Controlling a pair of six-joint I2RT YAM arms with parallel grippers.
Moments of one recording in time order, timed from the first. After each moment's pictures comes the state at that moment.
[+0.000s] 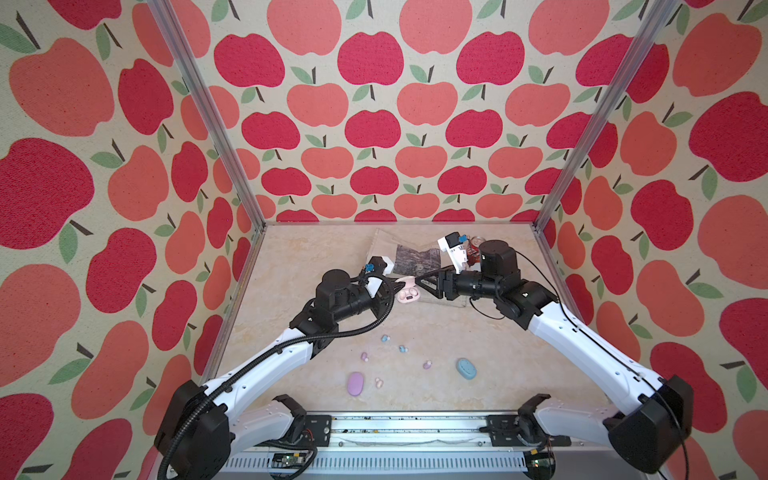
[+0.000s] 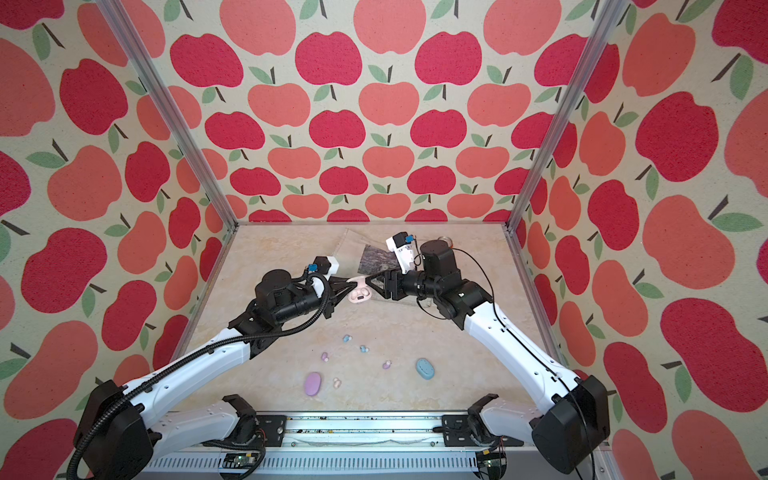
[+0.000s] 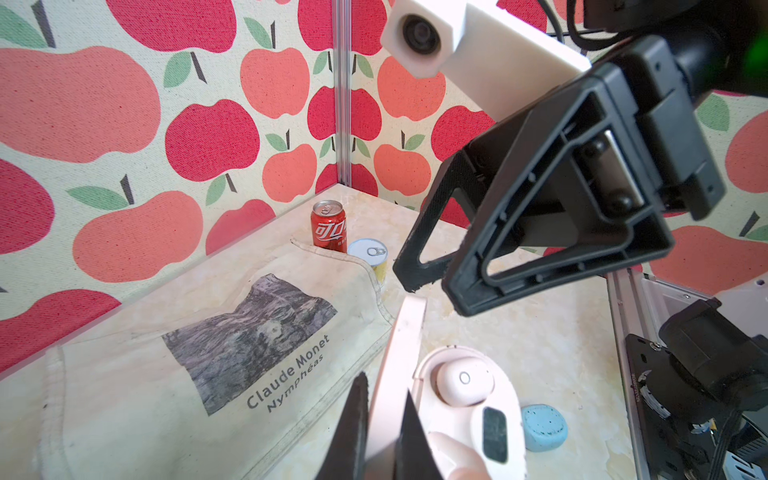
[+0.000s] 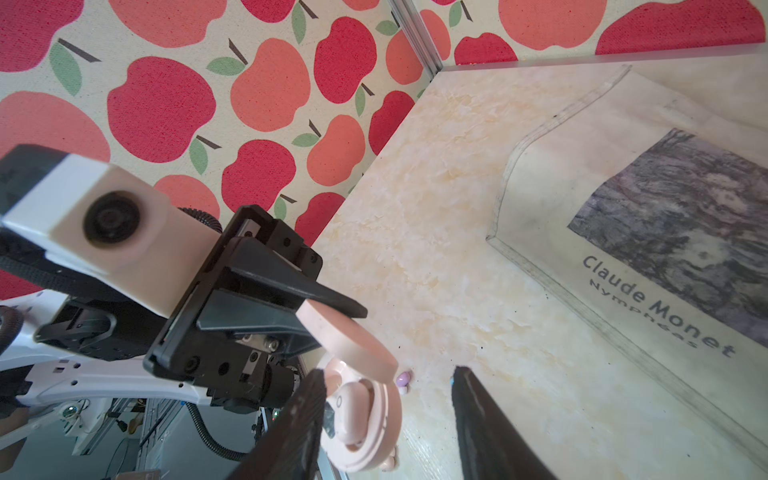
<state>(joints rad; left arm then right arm) -0.63 1.14 0.75 0.24 0.42 0.00 0.63 1.22 1.09 -0.31 -0.56 0.40</state>
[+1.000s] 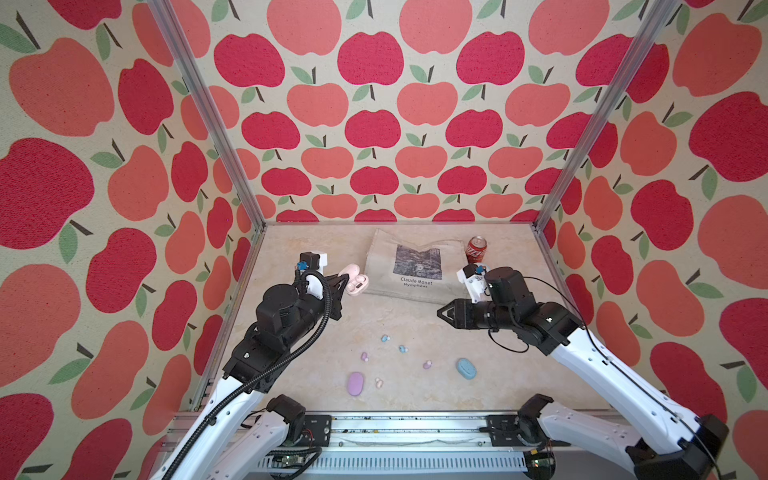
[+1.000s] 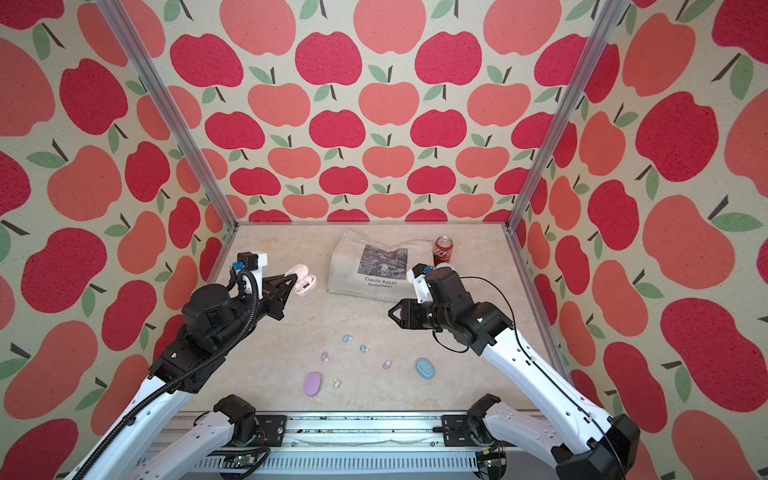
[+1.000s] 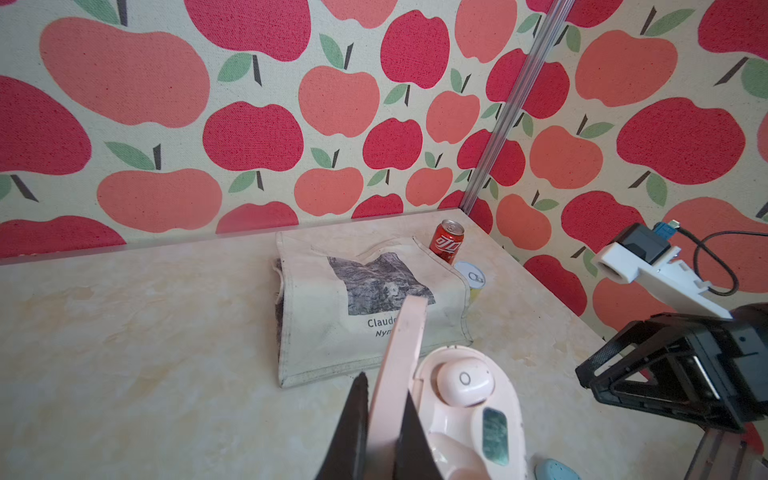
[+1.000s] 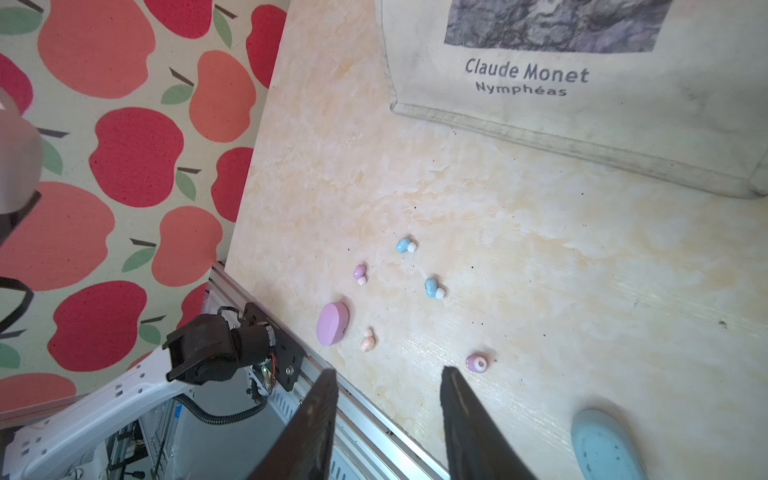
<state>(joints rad) -0.47 0.68 0.85 -0.35 0.09 -0.25 0.77 1.05 1.01 -0.73 -0.30 0.58</state>
